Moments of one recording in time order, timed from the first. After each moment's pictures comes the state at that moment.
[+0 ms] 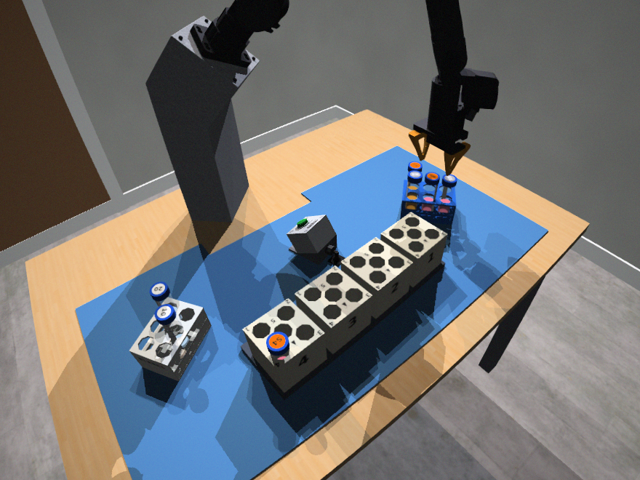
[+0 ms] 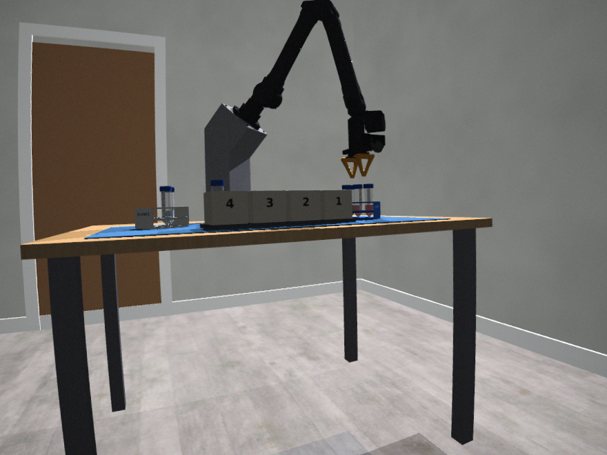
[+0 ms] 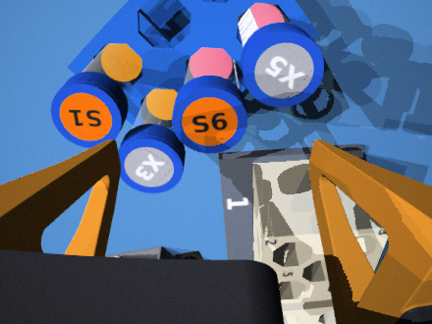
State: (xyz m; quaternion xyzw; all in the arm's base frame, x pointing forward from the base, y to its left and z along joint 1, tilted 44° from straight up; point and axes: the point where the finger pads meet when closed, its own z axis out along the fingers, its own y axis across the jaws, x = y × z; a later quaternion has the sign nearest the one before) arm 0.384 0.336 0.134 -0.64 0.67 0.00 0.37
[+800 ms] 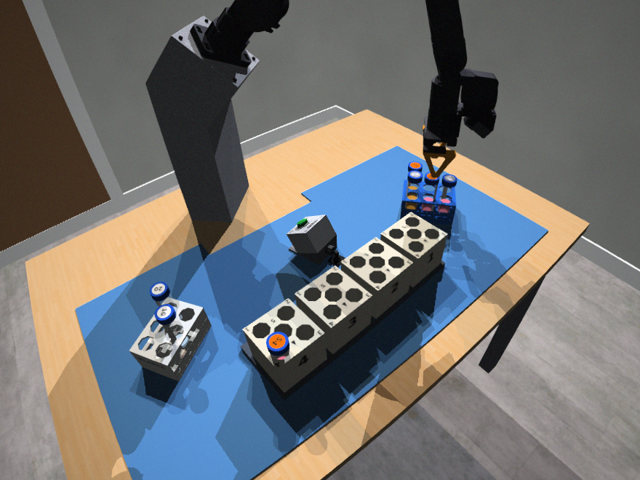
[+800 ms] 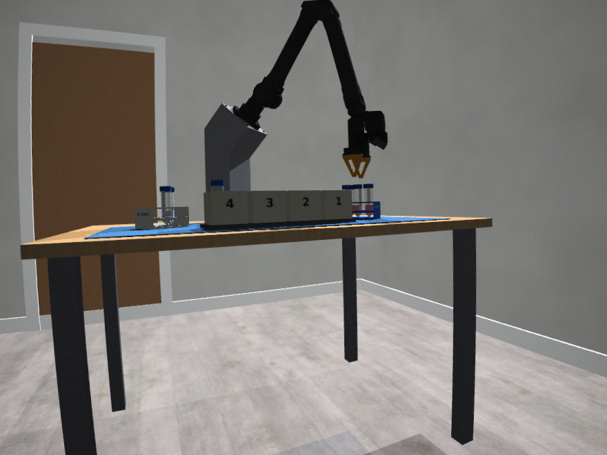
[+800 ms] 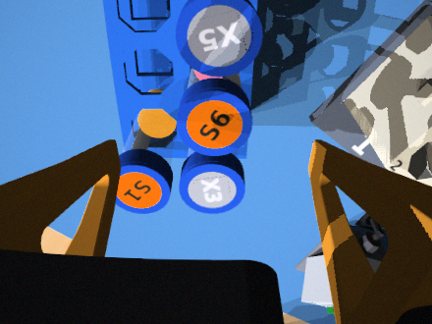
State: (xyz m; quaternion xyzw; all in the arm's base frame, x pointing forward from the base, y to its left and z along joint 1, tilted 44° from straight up) arm 0.384 0.336 0.133 -0.31 0.87 0.15 0.34
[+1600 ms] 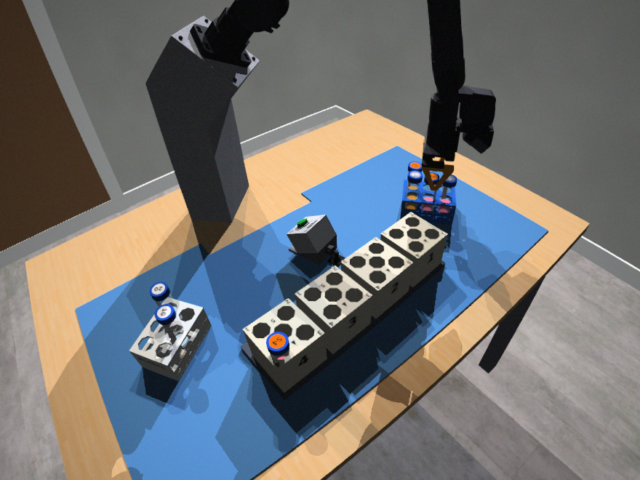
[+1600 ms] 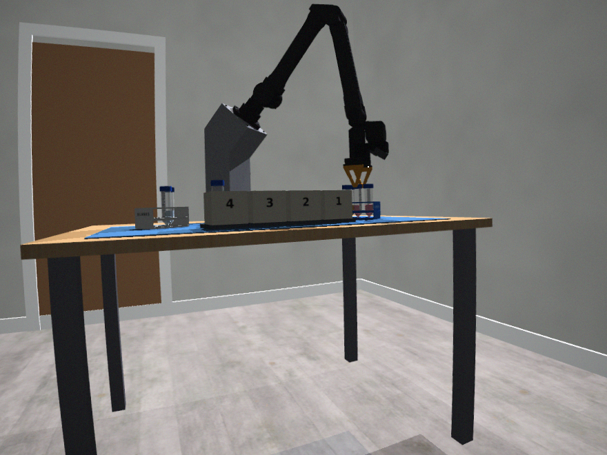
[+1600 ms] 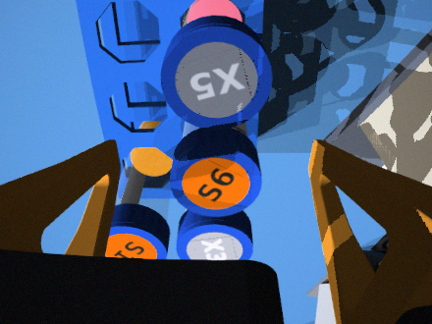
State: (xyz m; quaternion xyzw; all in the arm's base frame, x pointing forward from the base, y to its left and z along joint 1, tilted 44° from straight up) arm 0.403 0.355 0.109 -0.30 0.88 0.16 0.34
